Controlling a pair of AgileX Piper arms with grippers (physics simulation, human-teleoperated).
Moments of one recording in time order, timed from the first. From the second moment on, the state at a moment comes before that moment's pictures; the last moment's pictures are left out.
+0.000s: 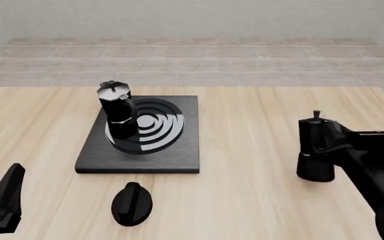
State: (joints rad) left arm 0.00 0.00 0.00 0.00 0.00; right arm 0.02 1.33 -0.18 -0.95 -0.01
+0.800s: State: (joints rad) left arm 0.00 0.00 0.00 0.00 0.00; right arm 0.31 1.47 -0.39 -1.18 0.01
